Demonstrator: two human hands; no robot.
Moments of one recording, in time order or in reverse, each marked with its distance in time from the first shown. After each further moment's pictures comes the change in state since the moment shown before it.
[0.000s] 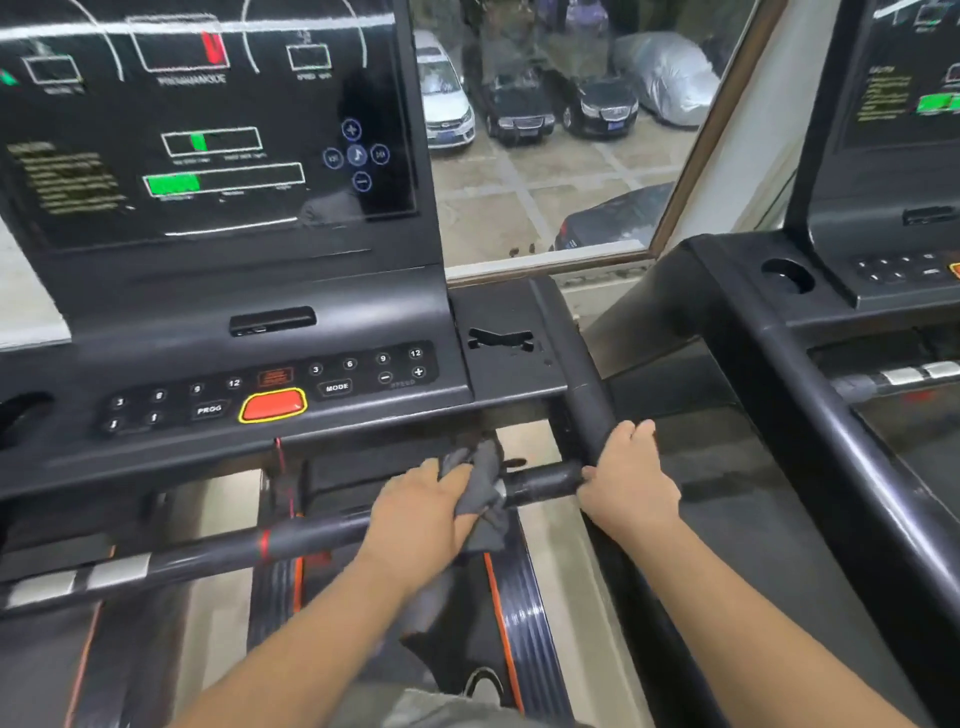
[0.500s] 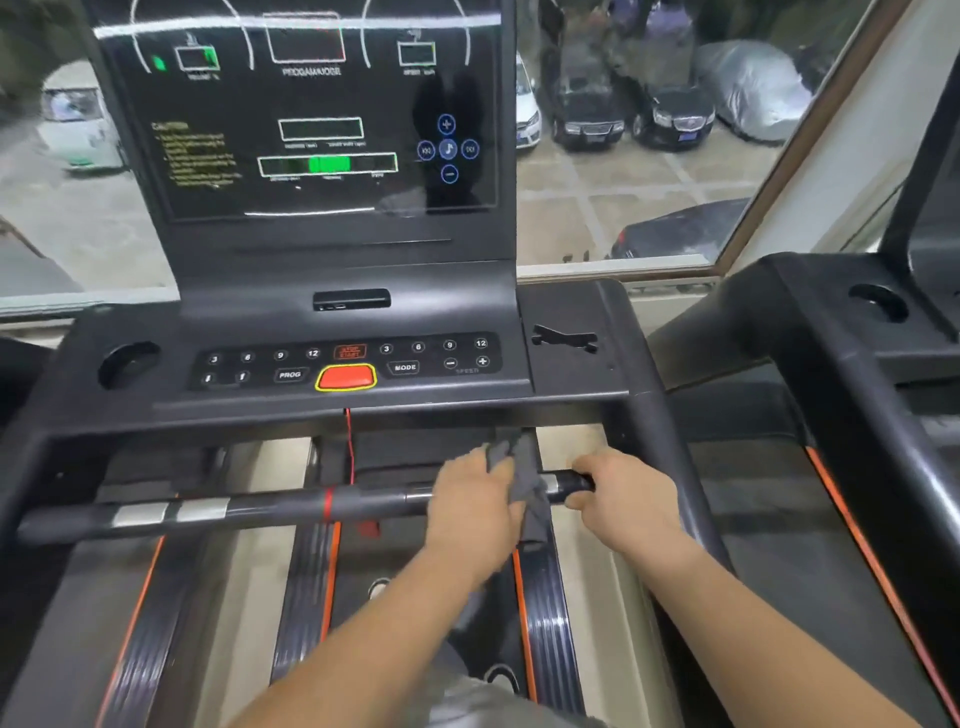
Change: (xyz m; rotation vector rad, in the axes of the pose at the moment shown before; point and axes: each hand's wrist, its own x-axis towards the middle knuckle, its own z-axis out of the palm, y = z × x) left_hand -0.009 0.020 -0.002 -0.088 -0.051 -0.306; right_hand -0.006 -0.028 0.028 -0.037 0.036 -0.466
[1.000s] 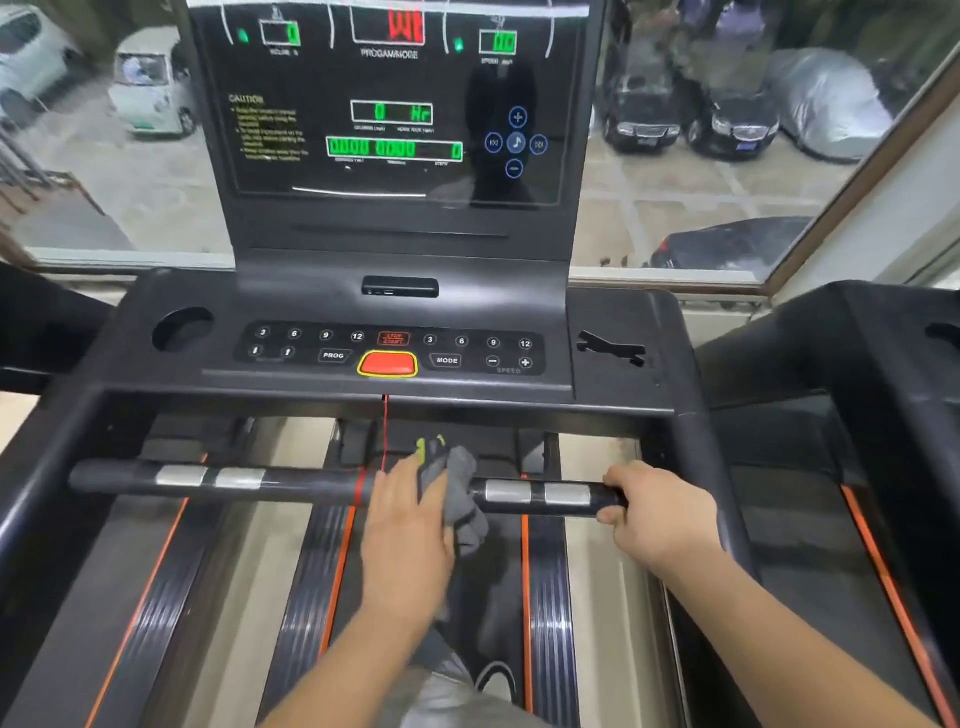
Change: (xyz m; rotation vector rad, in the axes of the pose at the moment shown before) left_hand -0.058 -0.074 -0.002 -0.089 0.236 -0.263; right_hand 0.005 -0.008 -0.012 -0.133 -0.089 -0.077
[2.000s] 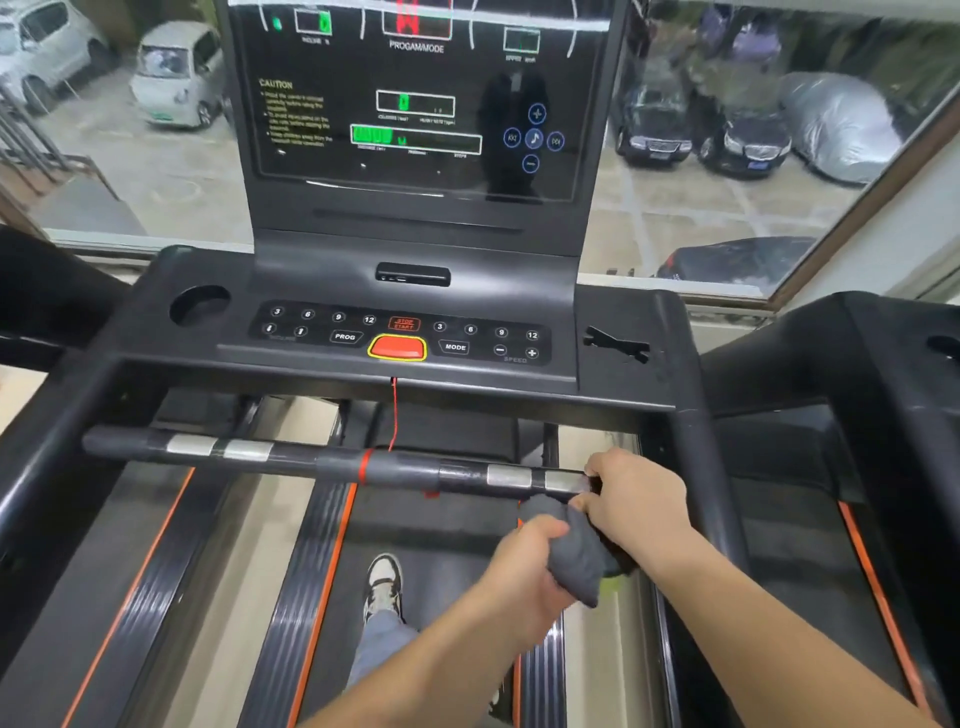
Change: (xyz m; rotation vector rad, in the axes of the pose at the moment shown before) left_hand -0.018 0.127 -0.007 -1.769 -0.658 -1.247; right_hand 0.005 -0.027 0.001 0.003 0.020 -0.010
